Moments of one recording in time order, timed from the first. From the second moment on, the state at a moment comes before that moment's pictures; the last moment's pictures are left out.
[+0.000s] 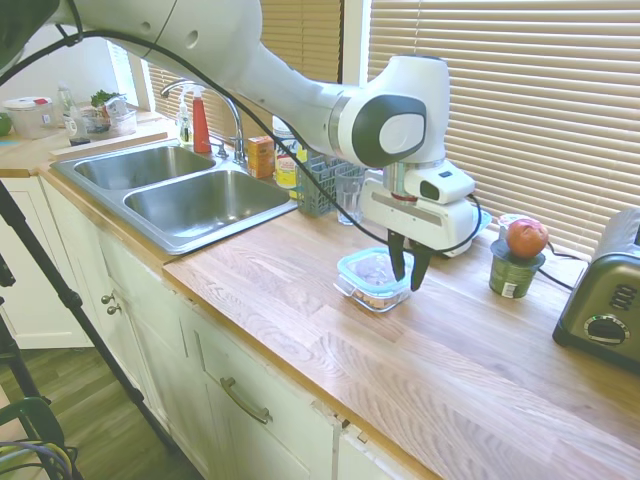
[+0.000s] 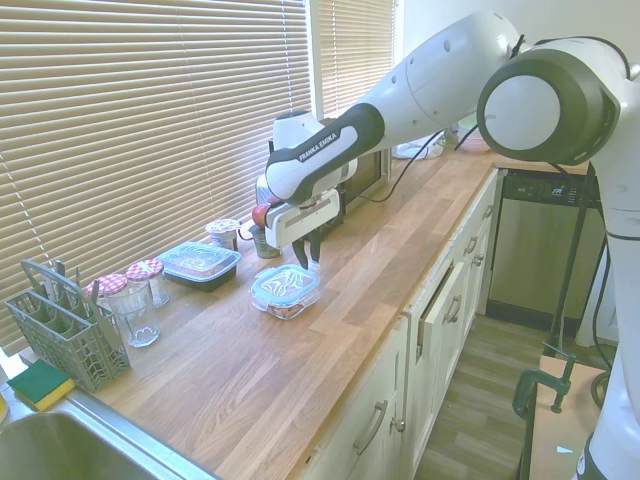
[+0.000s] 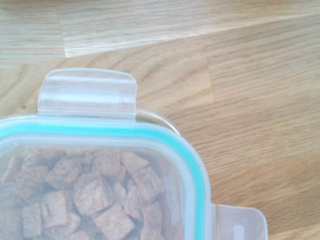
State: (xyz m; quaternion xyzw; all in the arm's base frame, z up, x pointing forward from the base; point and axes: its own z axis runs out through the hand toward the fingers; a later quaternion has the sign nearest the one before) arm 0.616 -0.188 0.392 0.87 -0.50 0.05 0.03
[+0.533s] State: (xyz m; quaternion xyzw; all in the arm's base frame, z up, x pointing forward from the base) arm 0.591 -0.158 0.451 0.88 -0.48 0.08 0.02
